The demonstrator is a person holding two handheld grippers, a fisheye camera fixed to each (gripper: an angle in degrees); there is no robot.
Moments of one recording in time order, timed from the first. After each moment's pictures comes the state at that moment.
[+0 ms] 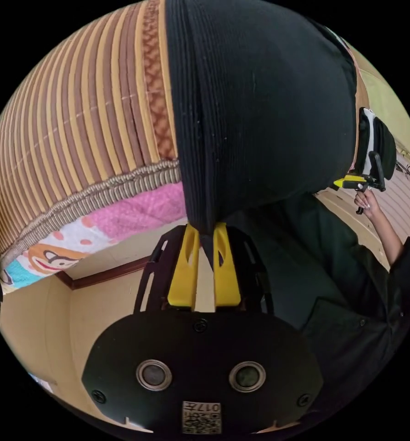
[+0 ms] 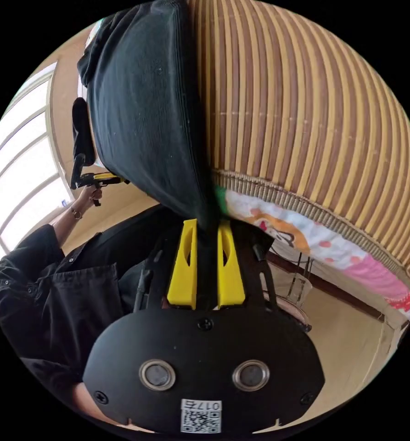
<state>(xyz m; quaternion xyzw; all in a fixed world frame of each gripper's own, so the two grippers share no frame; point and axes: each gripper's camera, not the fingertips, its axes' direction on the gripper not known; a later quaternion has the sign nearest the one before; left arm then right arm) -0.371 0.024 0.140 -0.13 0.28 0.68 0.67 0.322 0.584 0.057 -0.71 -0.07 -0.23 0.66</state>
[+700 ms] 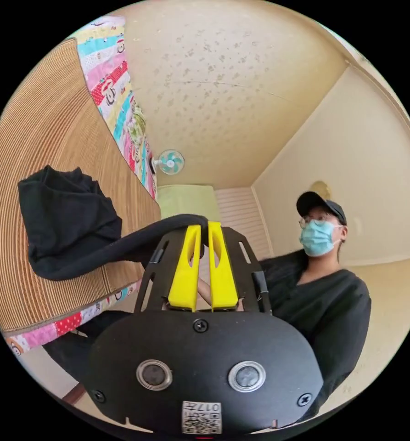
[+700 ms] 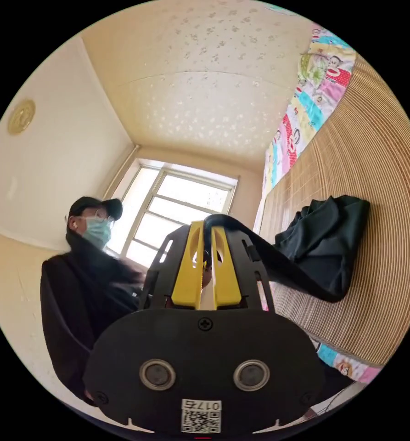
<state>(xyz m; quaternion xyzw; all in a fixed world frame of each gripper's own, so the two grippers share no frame) -0.518 -0.173 -0.039 -0.12 0.85 0.44 0.26 0.253 0.388 -0.048 -0.33 -0.57 -0.04 0.75</state>
